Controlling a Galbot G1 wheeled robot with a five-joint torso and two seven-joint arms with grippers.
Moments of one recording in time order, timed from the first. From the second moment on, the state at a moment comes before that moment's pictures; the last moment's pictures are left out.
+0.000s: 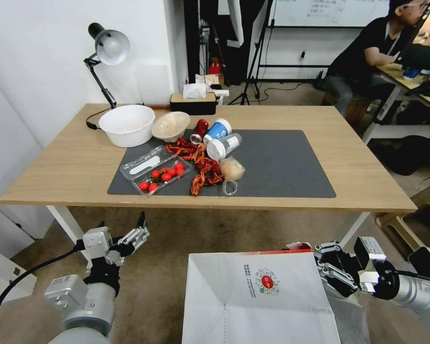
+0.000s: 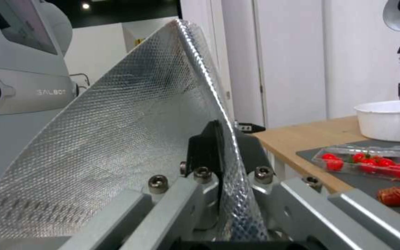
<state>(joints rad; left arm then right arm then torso) 1.84 -1.30 -0.49 -2.48 -0.43 0.23 -0.41 -1.54 0.98 0.80 2.03 0.91 -0.14 -1.39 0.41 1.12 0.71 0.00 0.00</state>
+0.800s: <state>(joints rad) 1.84 -1.30 -0.49 -2.48 -0.44 0.23 -0.41 -1.54 0.98 0.80 2.03 0.92 -0.14 -1.38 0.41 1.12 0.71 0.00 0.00</state>
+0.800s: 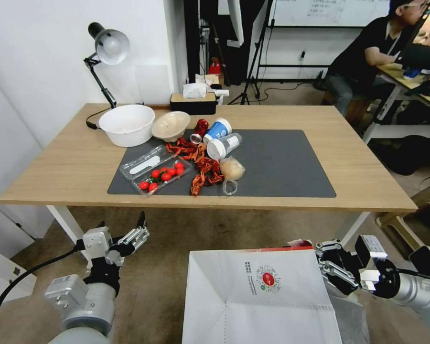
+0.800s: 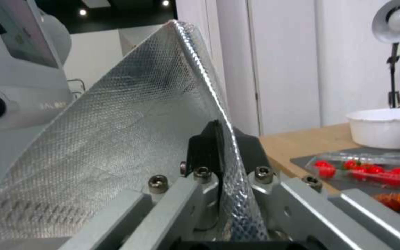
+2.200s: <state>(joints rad) 1.83 -1.30 -0.48 -2.47 -0.43 0.21 -0.41 -1.21 0.70 0.85 2.00 1.49 0.06 0.05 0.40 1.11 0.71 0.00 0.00</state>
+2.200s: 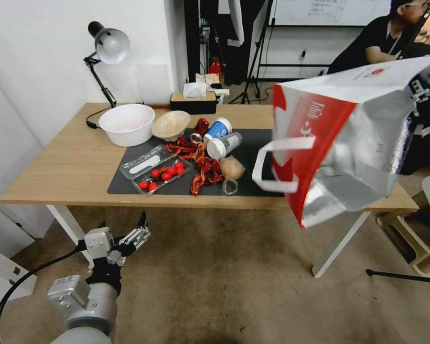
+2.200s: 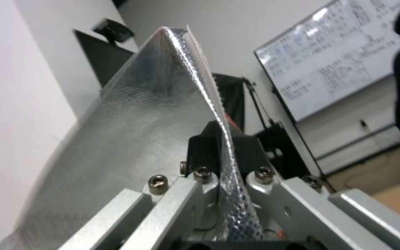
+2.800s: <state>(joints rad) 1.83 -1.30 -0.48 -2.47 -0.43 0.21 -0.41 -1.17 0.68 0.80 1.95 1.52 -0.01 0.07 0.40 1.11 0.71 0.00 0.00</state>
